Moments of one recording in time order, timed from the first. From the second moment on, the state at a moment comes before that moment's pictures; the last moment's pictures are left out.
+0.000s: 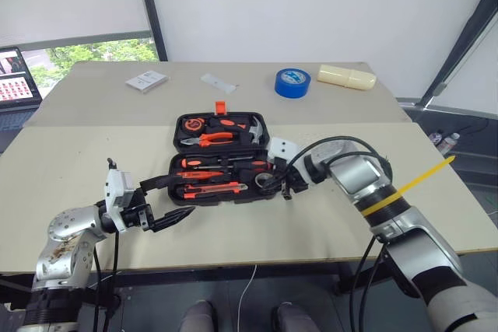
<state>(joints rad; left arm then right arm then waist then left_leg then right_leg) -0.15 0.63 0.22 0.06 -0.54 0.06 -1.26 -0.93 -0.47 0.47 0.31 -0.02 0.63 1.24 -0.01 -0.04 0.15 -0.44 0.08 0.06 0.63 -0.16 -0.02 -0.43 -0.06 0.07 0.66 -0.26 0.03</state>
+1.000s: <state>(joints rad) -0.69 0.58 0.15 0.74 -0.19 0.13 -0.69 -1.10 -0.32 0.22 1.15 -0.09 -0.11 0.74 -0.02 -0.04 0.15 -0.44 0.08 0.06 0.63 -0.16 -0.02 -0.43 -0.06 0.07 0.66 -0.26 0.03</state>
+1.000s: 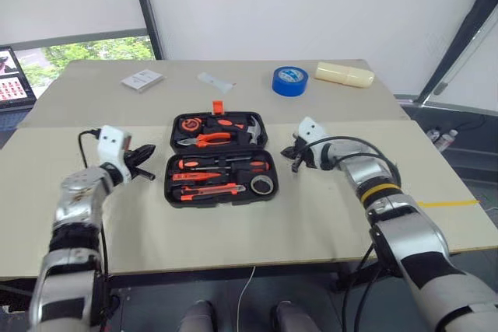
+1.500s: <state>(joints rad) -0.67 0.62 0.10 0.73 -0.20 0.19 -1.03 -1.05 -0.30 0.11 1.18 -0.04 -0.23 0.98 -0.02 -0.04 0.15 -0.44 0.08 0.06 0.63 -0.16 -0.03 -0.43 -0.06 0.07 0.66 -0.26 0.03</state>
